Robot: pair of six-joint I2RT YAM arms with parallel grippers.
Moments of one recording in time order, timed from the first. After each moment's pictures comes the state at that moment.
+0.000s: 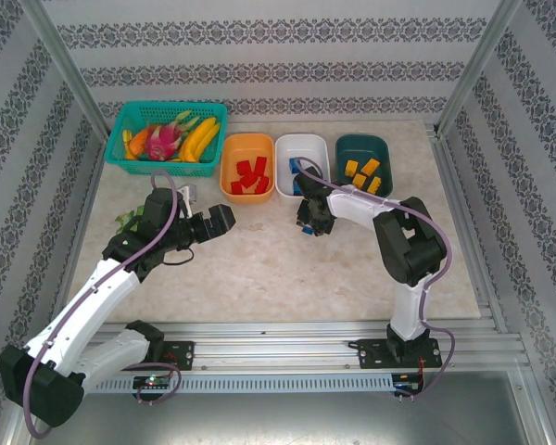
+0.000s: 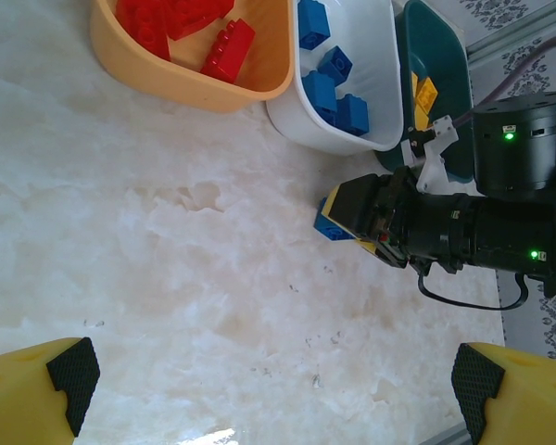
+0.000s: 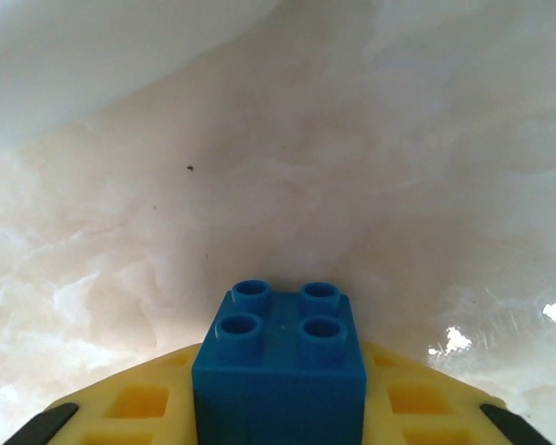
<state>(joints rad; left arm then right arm) -0.39 0.97 0.88 -0.57 0.21 -0.74 0.51 1.94 1.29 -0.63 0.01 0.91</state>
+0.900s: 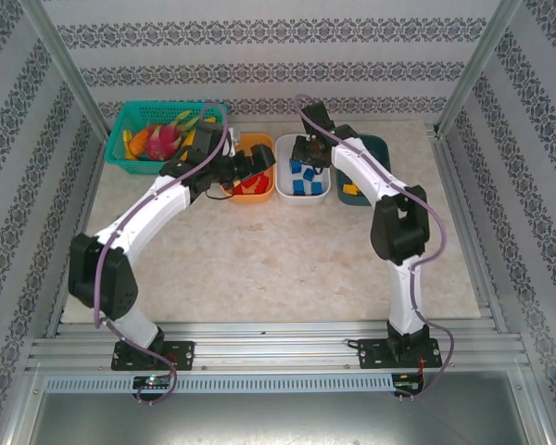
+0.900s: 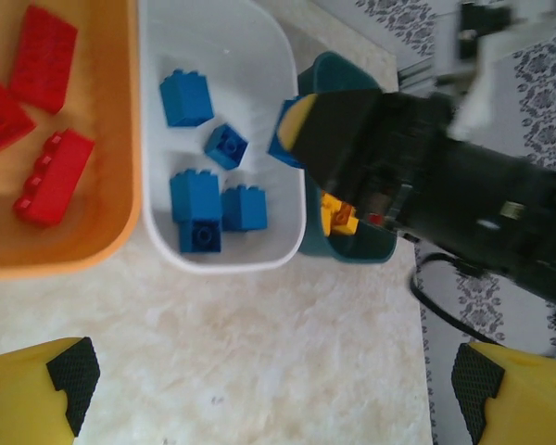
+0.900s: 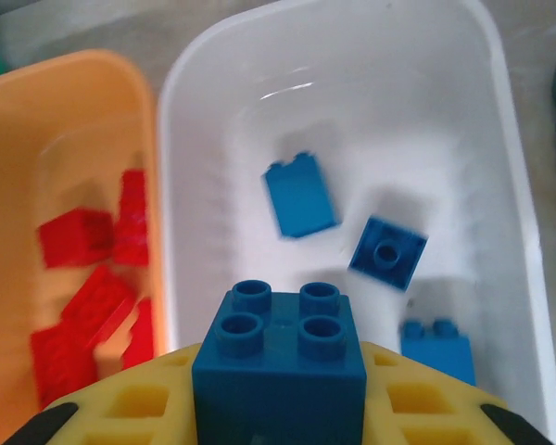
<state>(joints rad) -0.39 1.67 1.46 -0.43 0.35 -0.78 0.37 2.20 2.02 -0.78 0.01 0.57</state>
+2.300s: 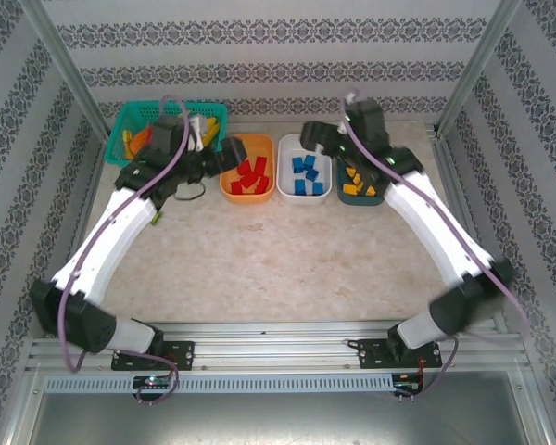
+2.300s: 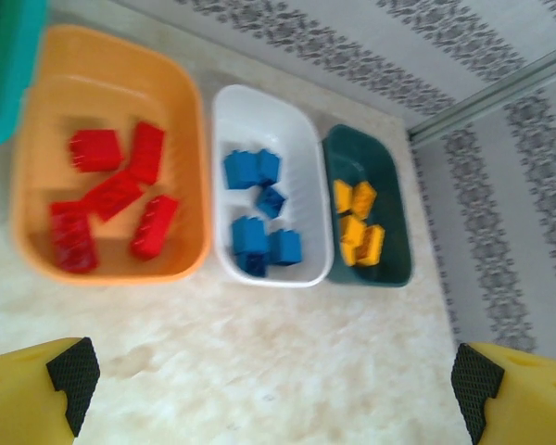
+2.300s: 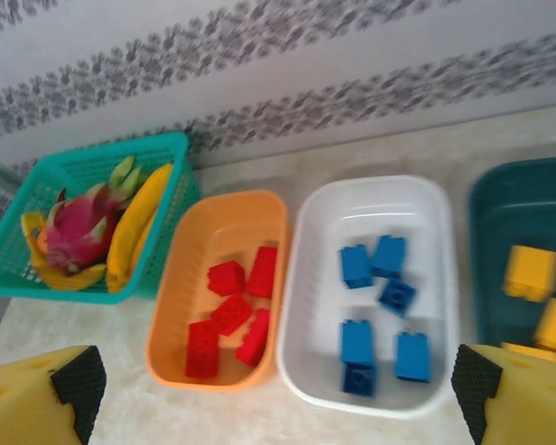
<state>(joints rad) -0.31 1.35 1.41 -0.65 0.21 -0.62 0.41 1.41 1.49 -0.57 0.09 0.49</state>
